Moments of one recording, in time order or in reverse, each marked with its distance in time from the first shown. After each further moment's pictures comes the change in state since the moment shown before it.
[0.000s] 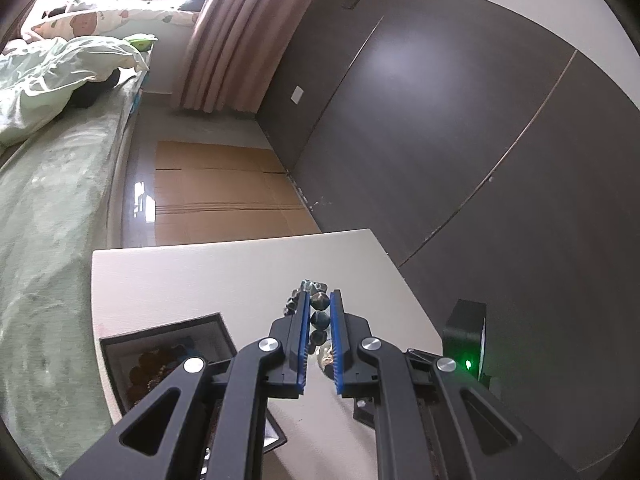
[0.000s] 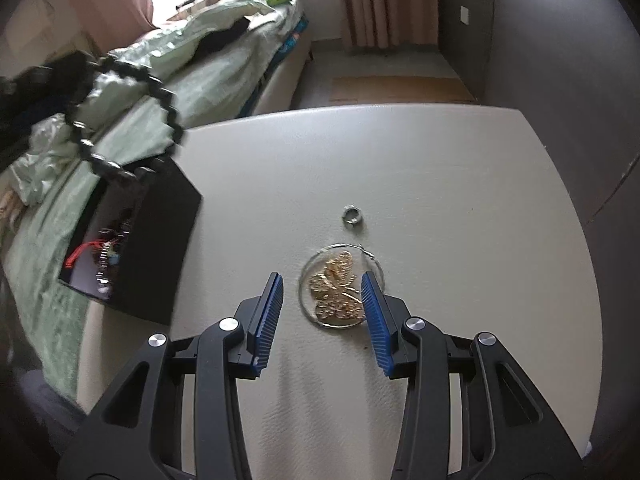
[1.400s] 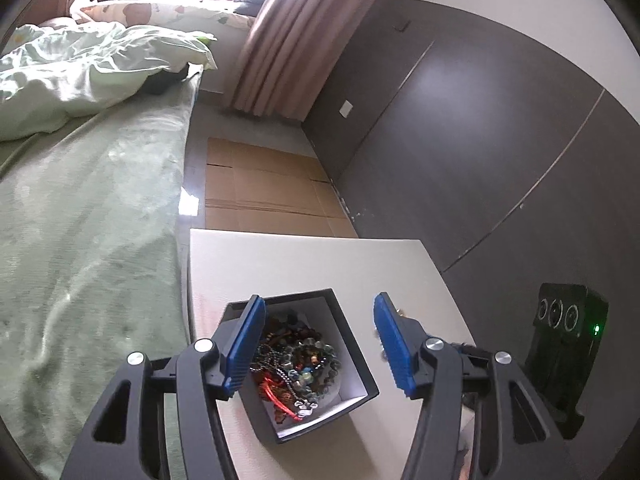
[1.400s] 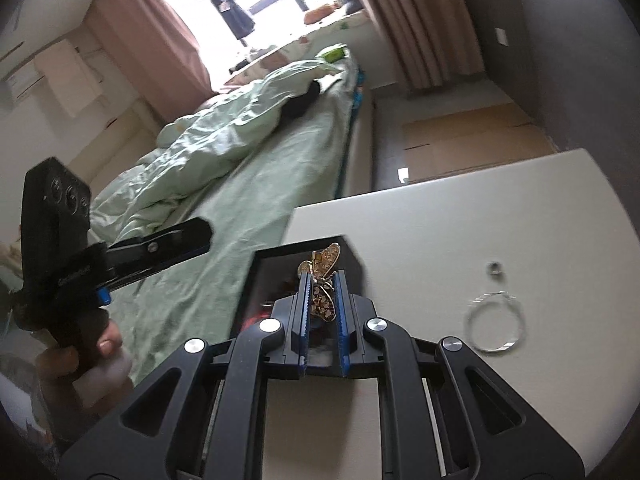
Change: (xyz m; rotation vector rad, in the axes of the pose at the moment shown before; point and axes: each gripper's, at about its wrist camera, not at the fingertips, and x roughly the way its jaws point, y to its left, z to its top) left arm -0.066 0.078 -0.012 -0.110 -0.051 0.097; right arm -0.059 0.085 0.029 0.082 -0.192 0.328
